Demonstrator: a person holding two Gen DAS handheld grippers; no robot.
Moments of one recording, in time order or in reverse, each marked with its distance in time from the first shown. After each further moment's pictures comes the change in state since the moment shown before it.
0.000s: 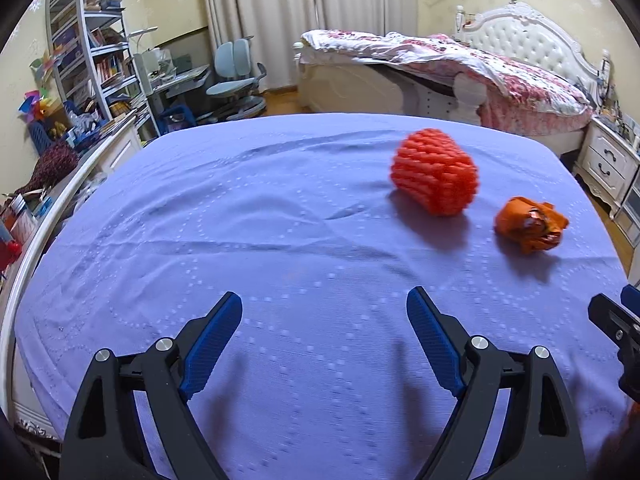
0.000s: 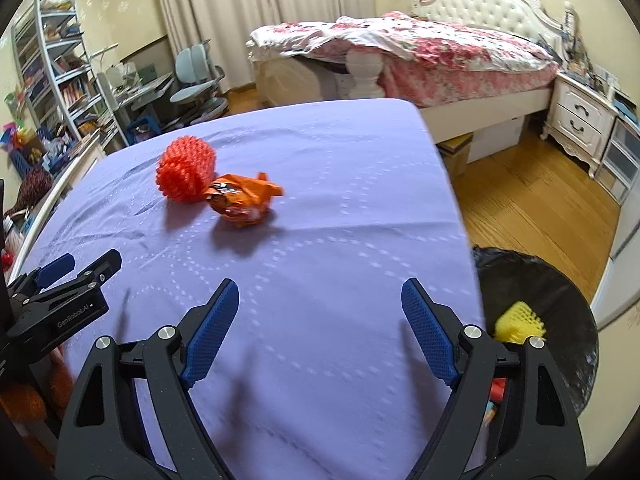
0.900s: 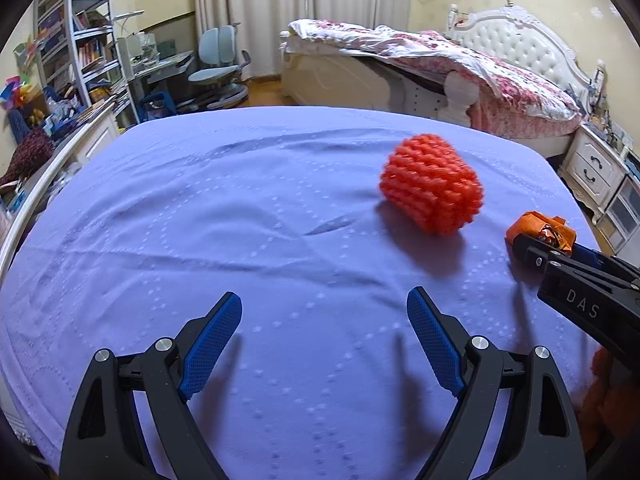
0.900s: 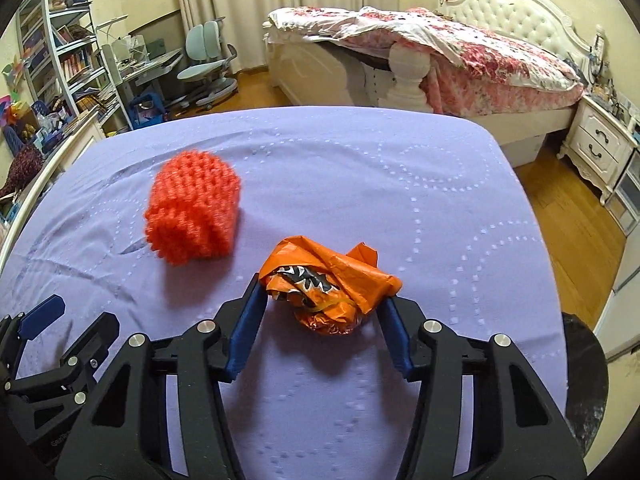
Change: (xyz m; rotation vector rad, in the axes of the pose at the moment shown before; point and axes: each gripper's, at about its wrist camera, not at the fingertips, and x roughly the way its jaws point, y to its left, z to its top) left arm 0.019 -0.004 0.017 -0.013 0.030 -0.105; right arm 0.062 0.044 0.049 -0.051 0.034 -0.026
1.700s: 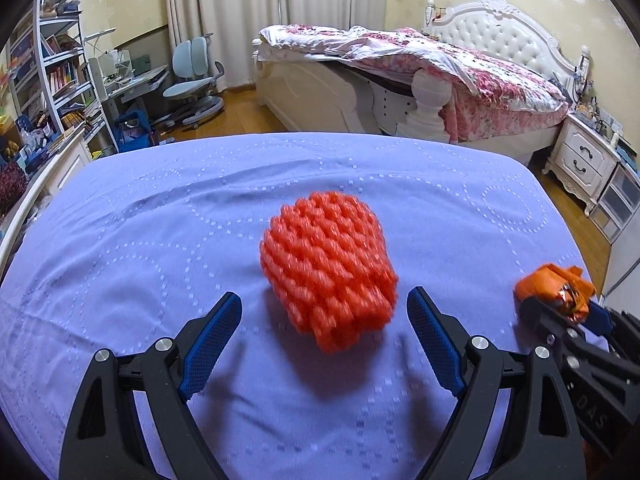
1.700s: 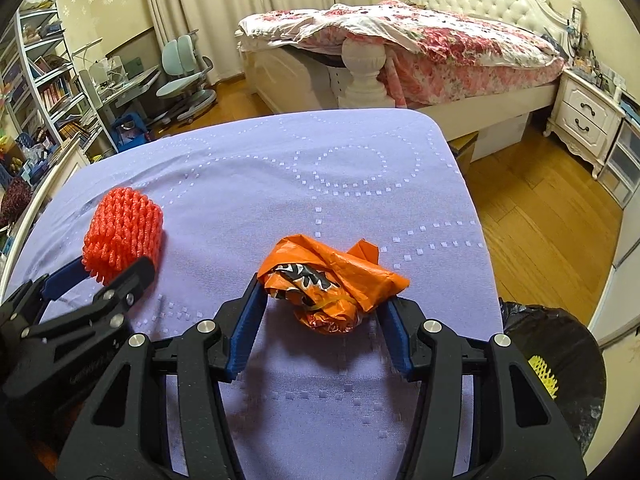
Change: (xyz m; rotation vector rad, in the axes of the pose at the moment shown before) left arm 0.037 -0.062 0.044 0.052 -0.008 -0.024; right arm 0.006 -0.059 0.011 0.087 0.006 0.009
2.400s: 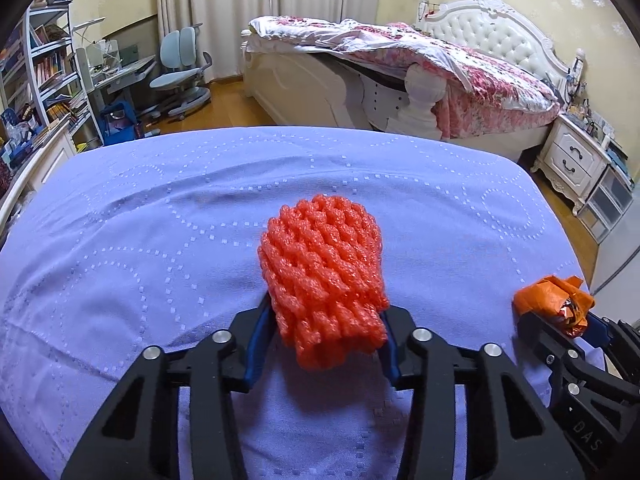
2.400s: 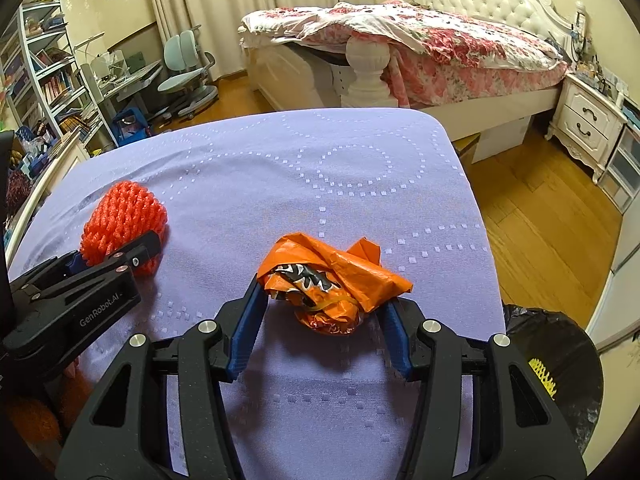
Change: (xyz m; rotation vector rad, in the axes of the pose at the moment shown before) left arm 0.006 0.007 0.002 0.000 0.027 -0.067; right arm 0.003 0.003 -0.001 -0.023 0.003 -0.008
